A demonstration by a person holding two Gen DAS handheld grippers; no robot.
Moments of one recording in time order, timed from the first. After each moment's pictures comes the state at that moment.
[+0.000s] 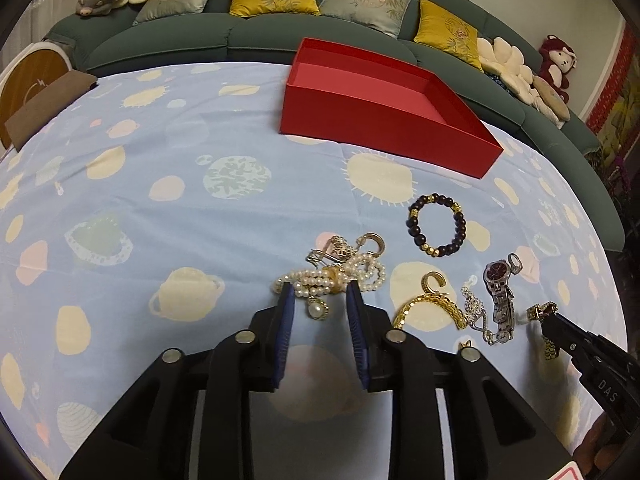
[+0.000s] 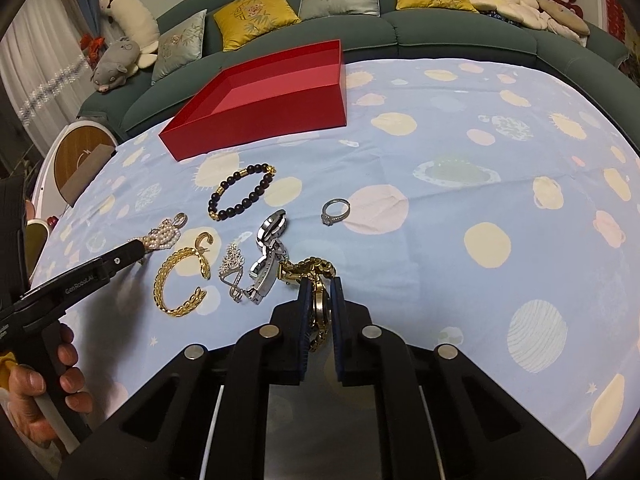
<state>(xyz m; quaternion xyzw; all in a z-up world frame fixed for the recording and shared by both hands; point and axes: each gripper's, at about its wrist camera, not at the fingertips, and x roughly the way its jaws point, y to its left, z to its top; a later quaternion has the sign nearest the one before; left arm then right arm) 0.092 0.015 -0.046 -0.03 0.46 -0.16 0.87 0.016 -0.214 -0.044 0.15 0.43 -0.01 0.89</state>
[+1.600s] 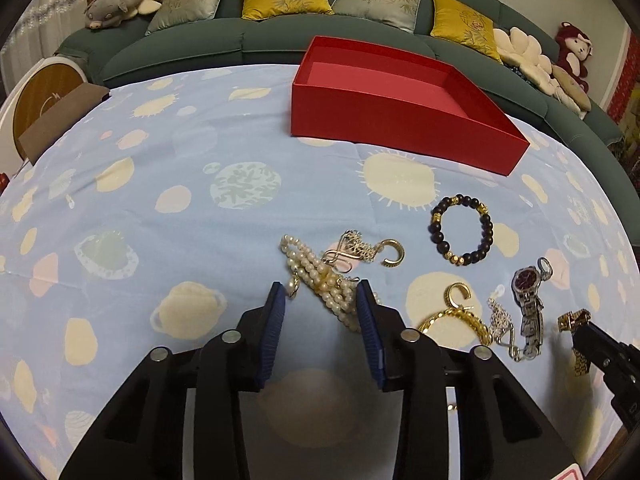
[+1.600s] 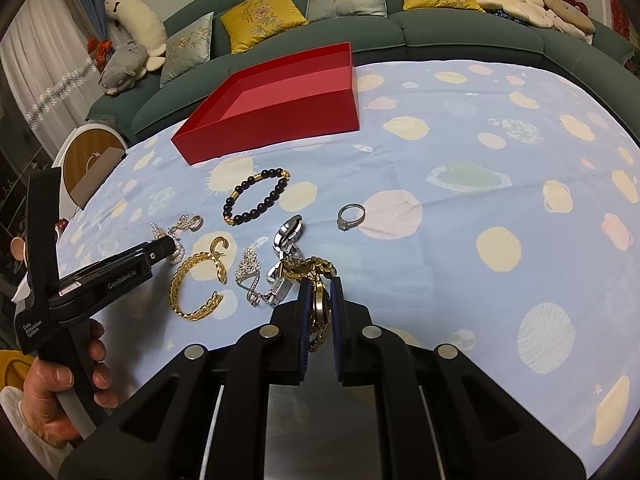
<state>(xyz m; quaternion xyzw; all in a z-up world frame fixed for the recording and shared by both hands) 0.088 0.007 -0.041 0.00 0.46 -0.11 0.88 0.017 -0.210 -0.039 0.15 0.43 0.01 0.89</state>
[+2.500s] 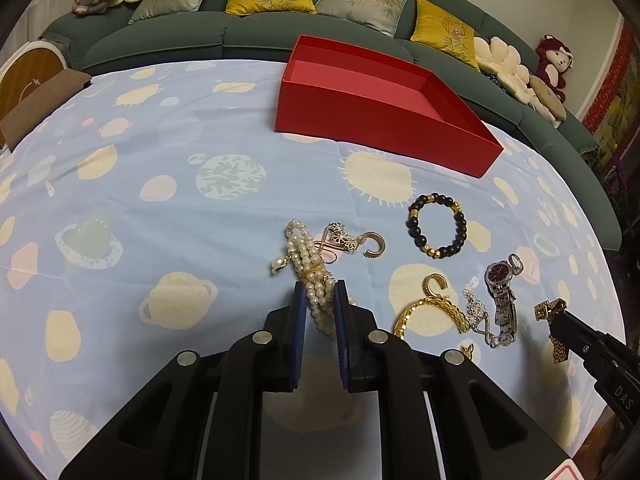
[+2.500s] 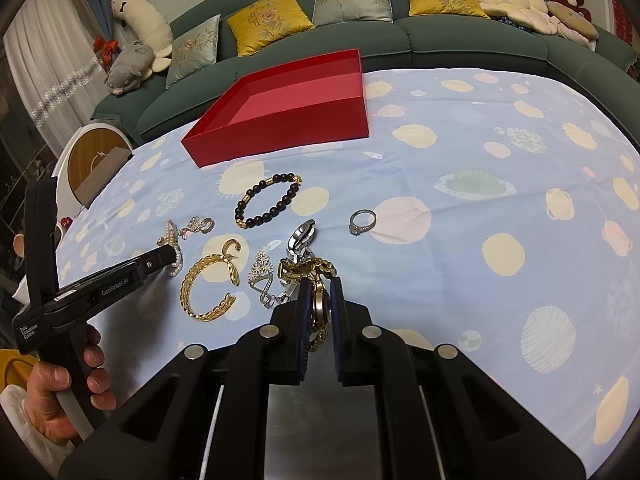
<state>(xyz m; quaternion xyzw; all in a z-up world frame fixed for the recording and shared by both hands) 0.094 0.016 -0.048 -0.03 0.46 -0.16 0.88 0.016 -0.203 -0.032 0.15 0.42 0.01 0.90</state>
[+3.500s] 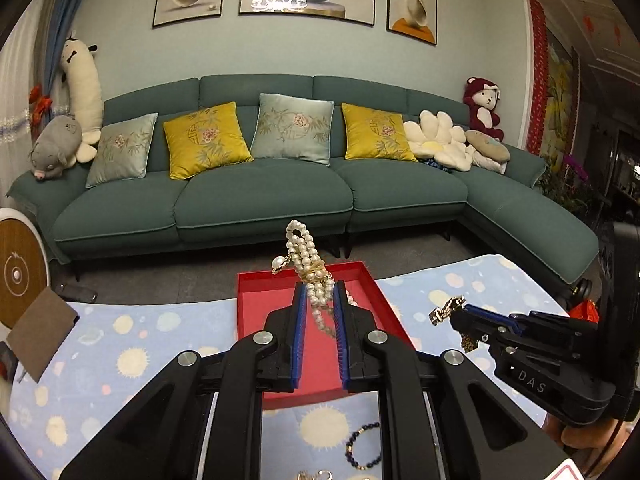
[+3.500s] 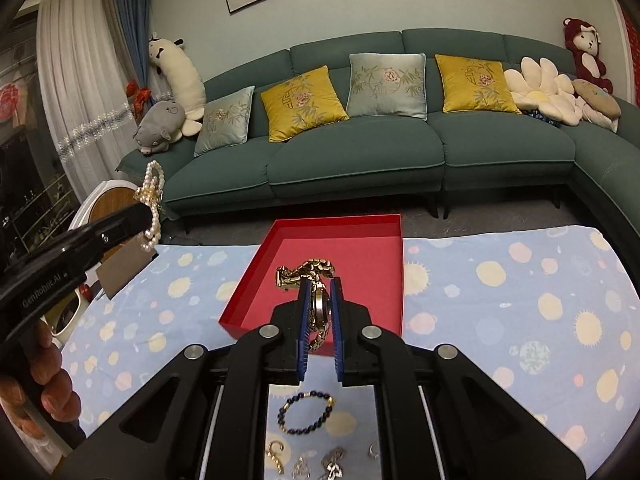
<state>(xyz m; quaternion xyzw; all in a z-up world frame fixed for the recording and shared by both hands) 0.180 -0.045 0.152 0.04 0.26 -0.23 0.94 0.150 -0.224 0.109 0.12 0.30 0.04 0.94</state>
